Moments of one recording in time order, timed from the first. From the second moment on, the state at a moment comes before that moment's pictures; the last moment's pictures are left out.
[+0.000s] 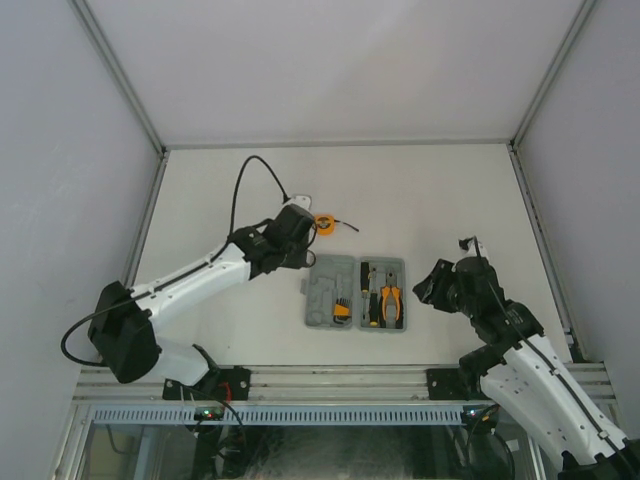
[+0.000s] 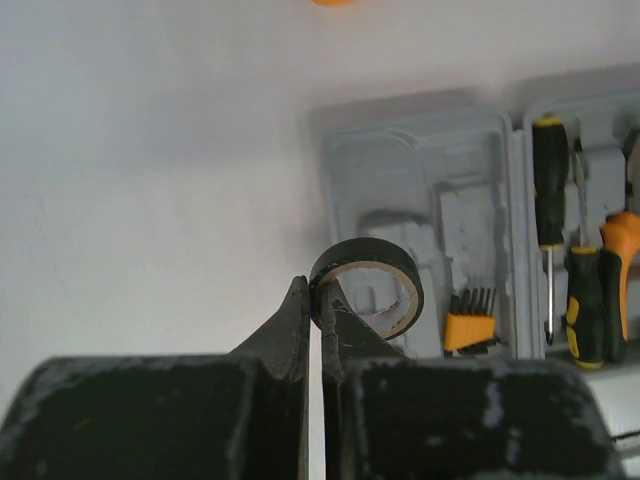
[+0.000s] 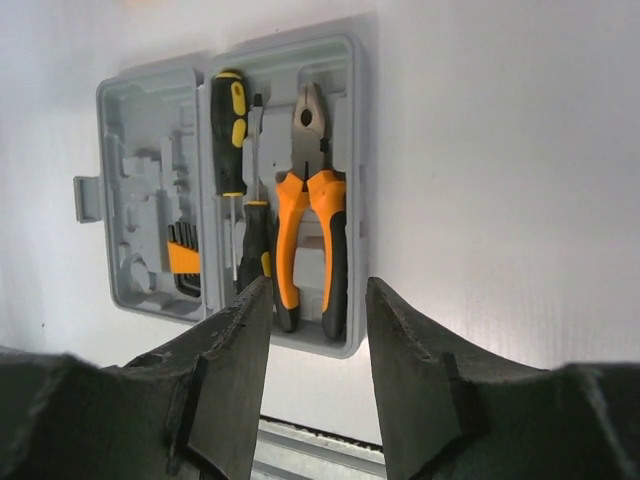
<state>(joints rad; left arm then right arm) -0.75 1.43 1.12 -0.63 -0.31 -0.52 0.42 0.56 0.52 -0.69 0.03 0.69</state>
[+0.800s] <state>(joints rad) -1.04 1.45 0.85 -0.49 -0.33 -0.55 0.42 0.55 0.46 -0.61 -0.17 0.68</state>
